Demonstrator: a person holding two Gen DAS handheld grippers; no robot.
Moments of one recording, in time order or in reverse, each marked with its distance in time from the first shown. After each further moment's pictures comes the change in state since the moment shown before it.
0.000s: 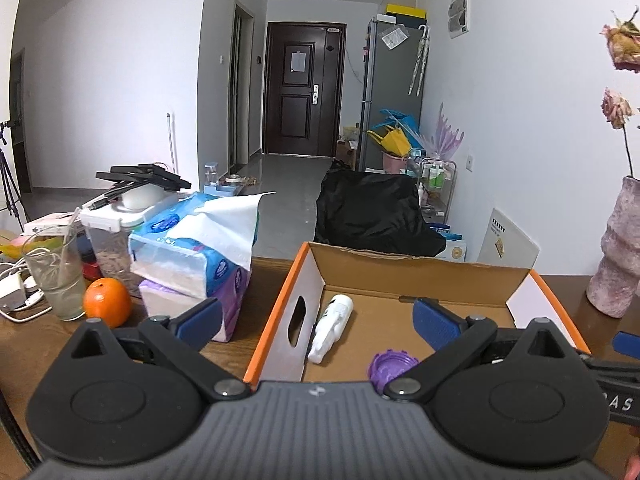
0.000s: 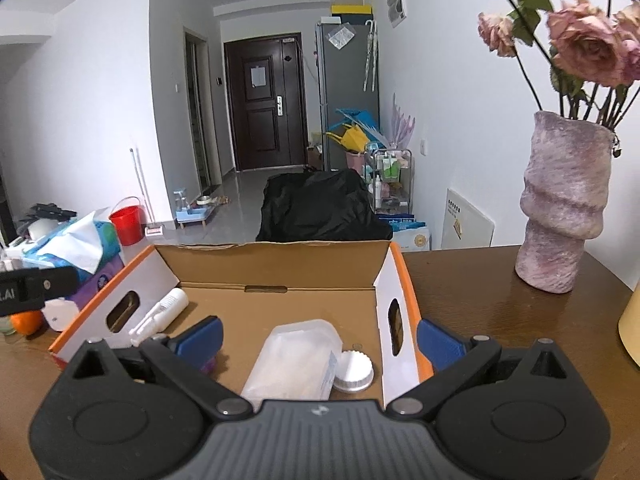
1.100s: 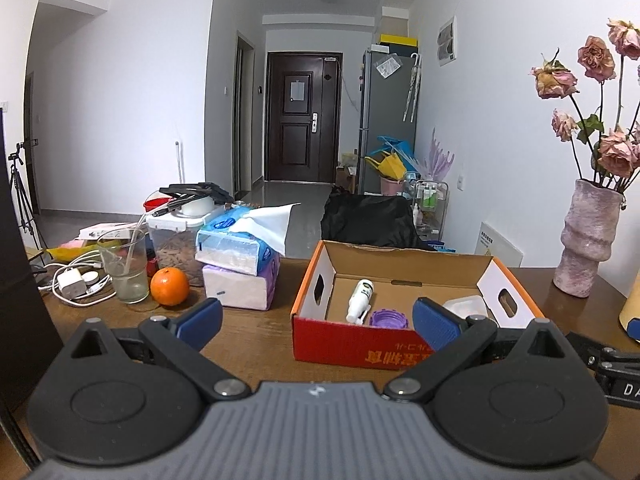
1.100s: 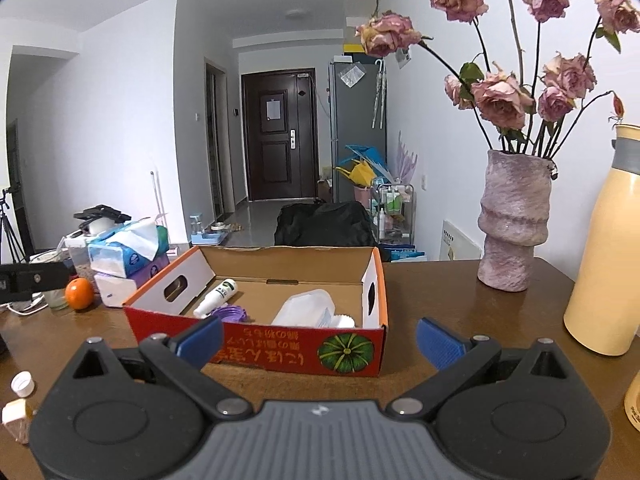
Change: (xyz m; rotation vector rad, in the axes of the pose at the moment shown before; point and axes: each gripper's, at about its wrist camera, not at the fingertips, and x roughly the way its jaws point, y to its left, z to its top) left arm -0.144 0.022 -0.042 0.019 -0.087 -0.001; right arm -0.145 -0.006 -0.053 -0.040 -0.111 0.021
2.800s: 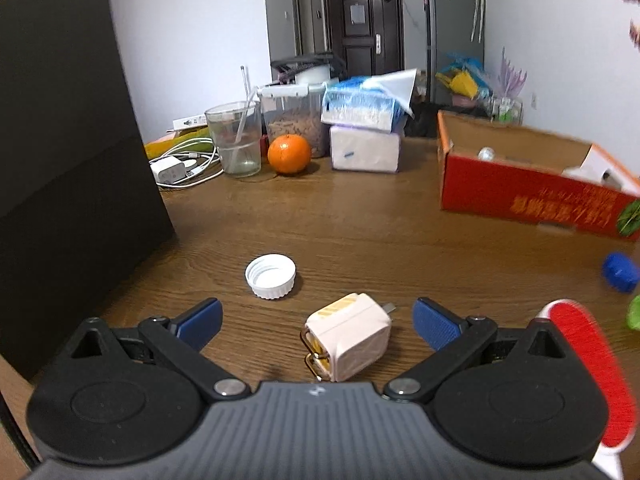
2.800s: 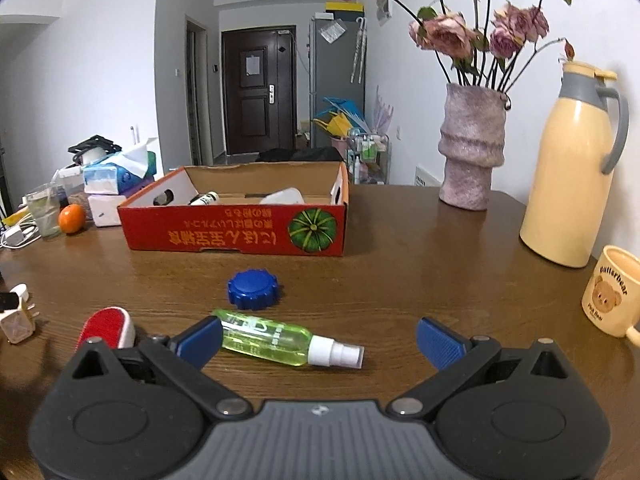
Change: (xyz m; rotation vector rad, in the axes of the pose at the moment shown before) left arm 0.004 0.101 -0.099 0.029 0.254 0.221; right arm -0.058 -0.010 -0.081 0.008 0.150 -0.075
